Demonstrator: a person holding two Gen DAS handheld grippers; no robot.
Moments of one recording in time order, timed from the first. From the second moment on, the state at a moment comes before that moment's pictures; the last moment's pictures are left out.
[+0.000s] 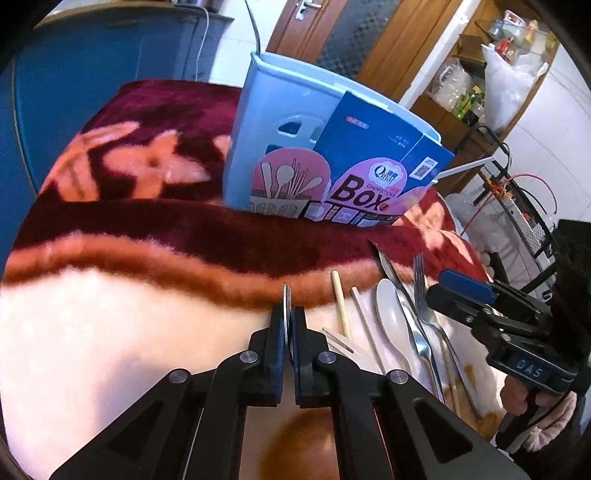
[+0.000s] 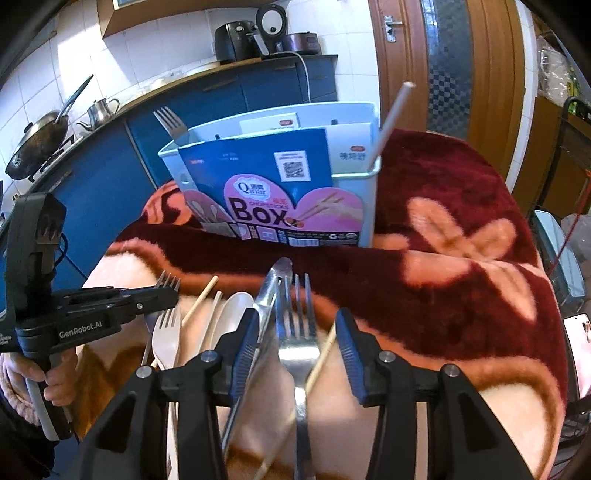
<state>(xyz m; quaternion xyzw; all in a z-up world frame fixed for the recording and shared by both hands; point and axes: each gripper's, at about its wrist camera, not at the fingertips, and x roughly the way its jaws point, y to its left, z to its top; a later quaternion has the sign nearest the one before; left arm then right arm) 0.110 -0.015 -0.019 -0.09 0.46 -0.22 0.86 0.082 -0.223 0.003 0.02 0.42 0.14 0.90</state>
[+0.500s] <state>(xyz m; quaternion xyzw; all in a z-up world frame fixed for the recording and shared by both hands) 0.087 0.008 0.031 -0.06 0.35 -0.18 0.92 0.104 -0.218 -0.009 0.02 0.43 0.14 0.89</state>
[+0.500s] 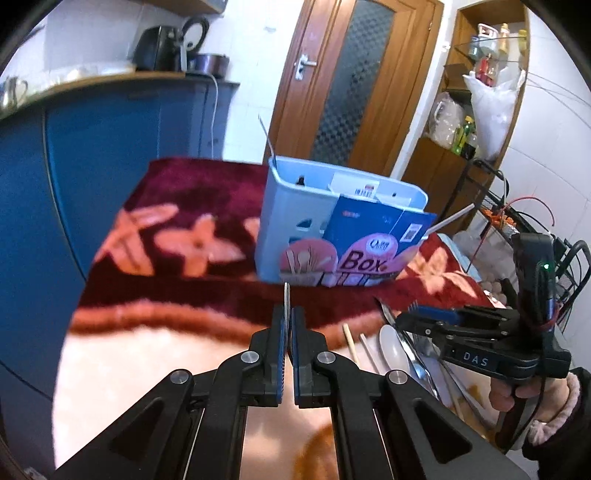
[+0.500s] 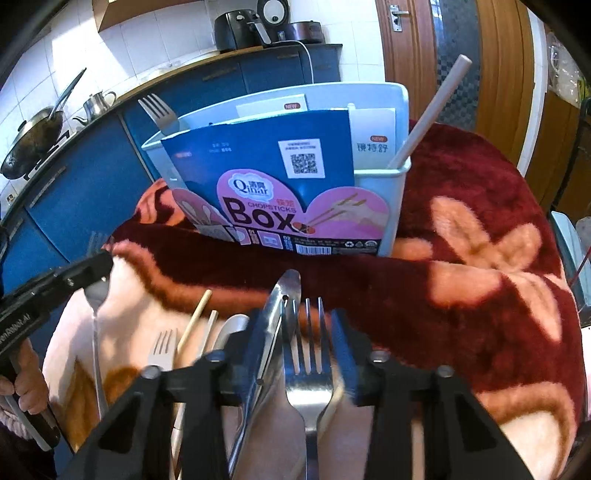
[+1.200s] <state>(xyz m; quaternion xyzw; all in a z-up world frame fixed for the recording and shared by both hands) 0.057 0.007 0.089 -0.06 0.24 -0.16 0.96 0.027 -0.243 0.072 0.04 0.23 0.12 0.96</state>
